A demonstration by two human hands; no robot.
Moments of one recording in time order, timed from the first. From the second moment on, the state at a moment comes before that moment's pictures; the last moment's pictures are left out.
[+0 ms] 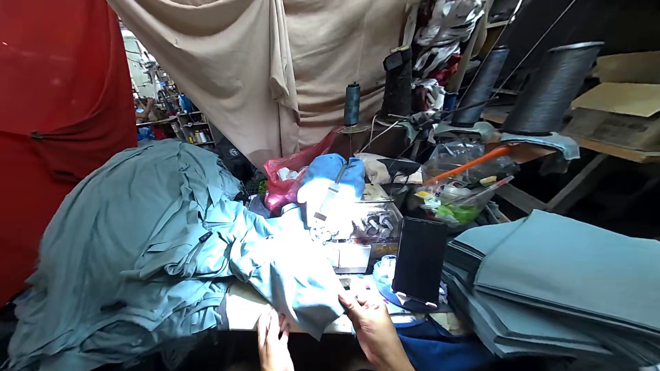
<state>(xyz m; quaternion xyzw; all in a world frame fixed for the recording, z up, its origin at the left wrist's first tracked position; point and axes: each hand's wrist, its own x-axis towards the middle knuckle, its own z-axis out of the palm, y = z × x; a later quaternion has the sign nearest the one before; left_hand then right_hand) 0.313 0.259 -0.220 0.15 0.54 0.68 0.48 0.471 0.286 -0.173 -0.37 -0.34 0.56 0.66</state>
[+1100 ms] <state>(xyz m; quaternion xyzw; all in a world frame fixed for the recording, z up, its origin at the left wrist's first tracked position) 0.243 0.368 -0.143 0.49 0.64 0.38 0.45 0.446 0.356 -0.179 -0.56 -0.47 0.42 0.53</state>
